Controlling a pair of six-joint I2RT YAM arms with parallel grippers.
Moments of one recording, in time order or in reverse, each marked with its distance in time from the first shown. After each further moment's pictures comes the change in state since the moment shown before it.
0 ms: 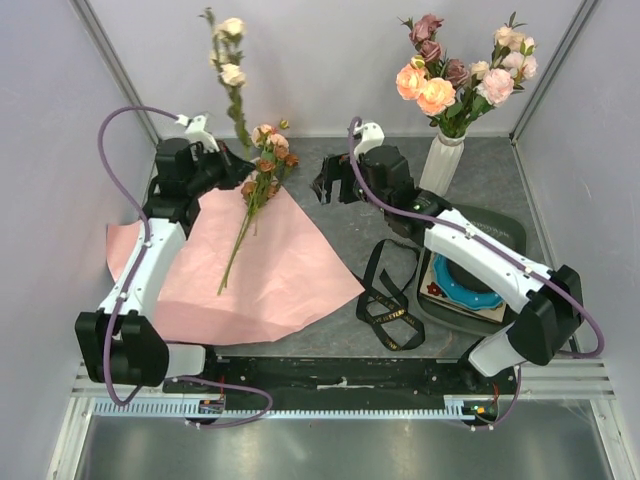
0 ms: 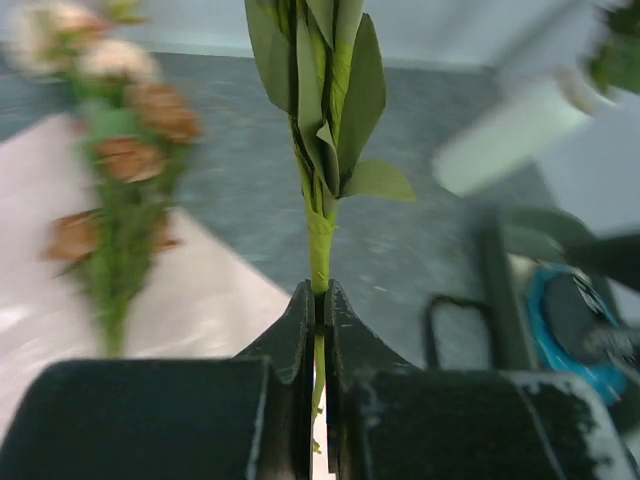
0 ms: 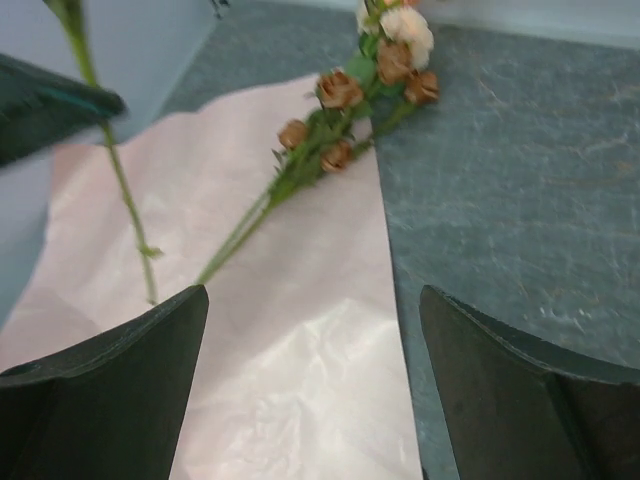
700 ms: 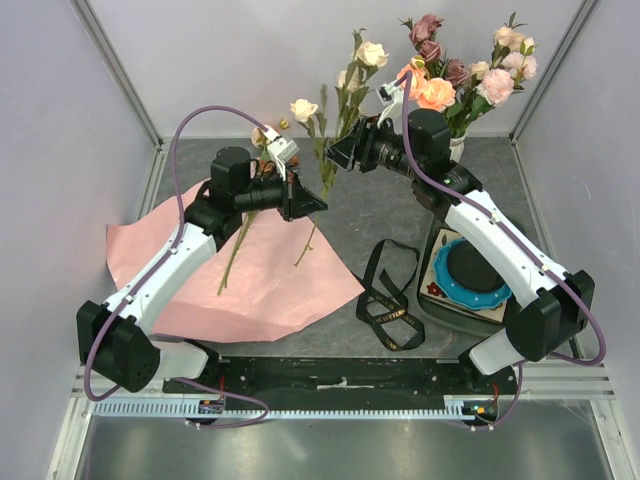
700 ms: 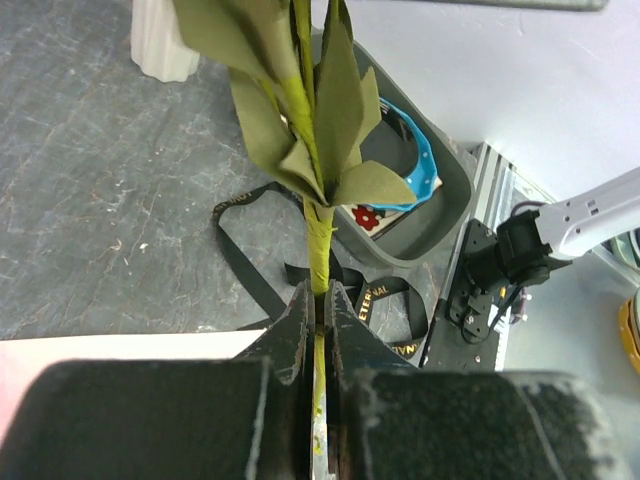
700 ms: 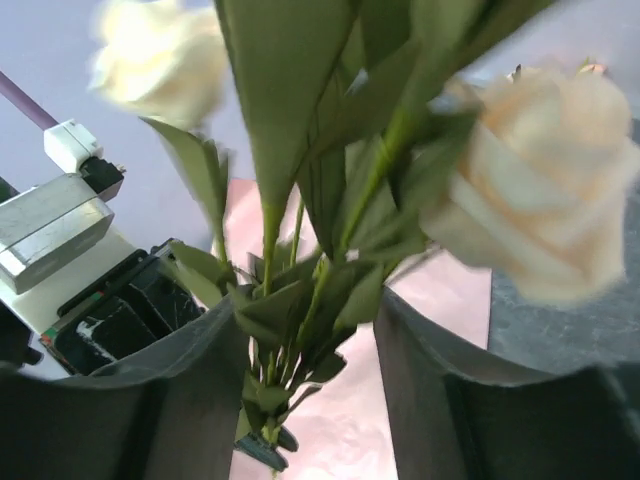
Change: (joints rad) left arm -0.385 0.014 0.006 0.029 0.399 0.096; right arm -0.198 0.005 0.176 0.056 -0.491 0.132
